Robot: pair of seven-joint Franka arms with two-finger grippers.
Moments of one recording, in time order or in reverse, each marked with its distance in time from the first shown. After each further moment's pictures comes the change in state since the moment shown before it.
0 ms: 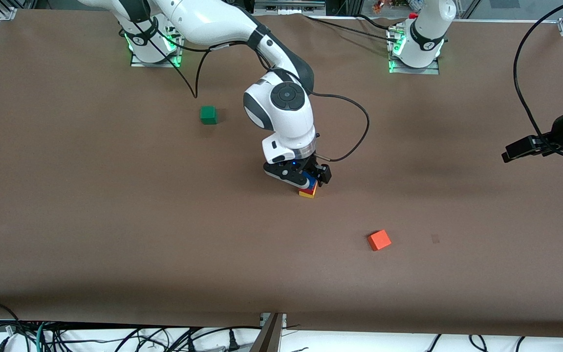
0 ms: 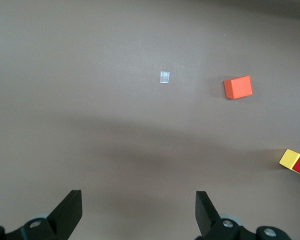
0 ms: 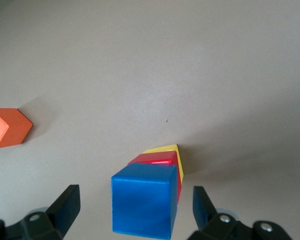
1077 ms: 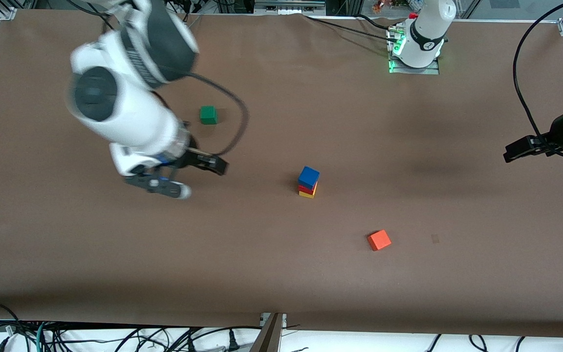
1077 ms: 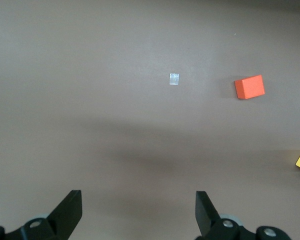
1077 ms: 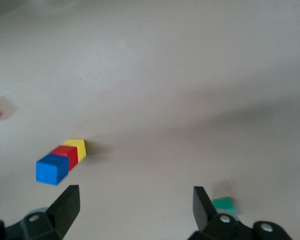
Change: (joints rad) left arm -0.016 0.000 -0.003 0.001 0.060 0.000 0.000; right arm -0.379 -0.386 -0.012 -0.030 0.181 -0.625 -0.597
